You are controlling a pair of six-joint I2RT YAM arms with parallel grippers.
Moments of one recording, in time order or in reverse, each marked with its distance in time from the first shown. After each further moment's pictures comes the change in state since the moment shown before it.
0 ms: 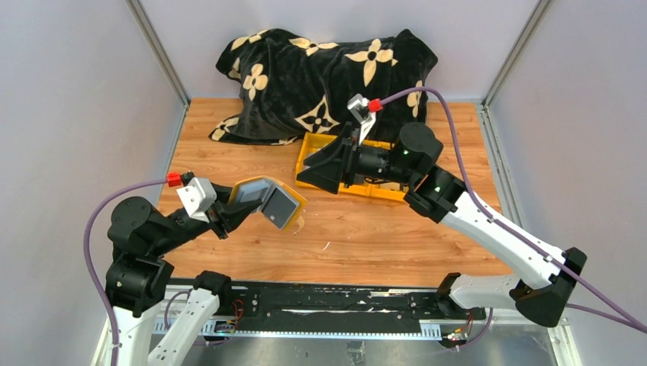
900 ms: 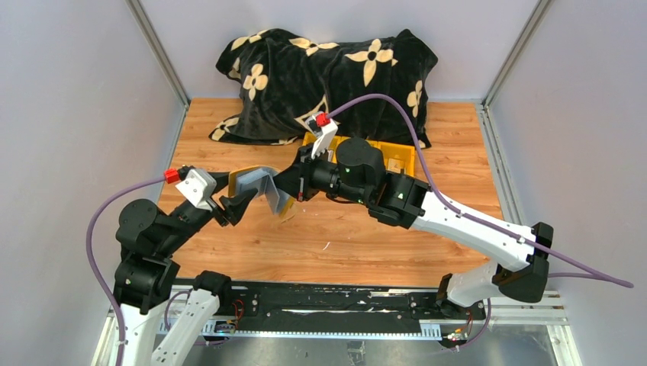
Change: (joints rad) left arm 0.001 -0.027 -0.090 0.087 -0.272 0.014; right arm 0.257 0.185 0.211 -0.275 0.544 0.026
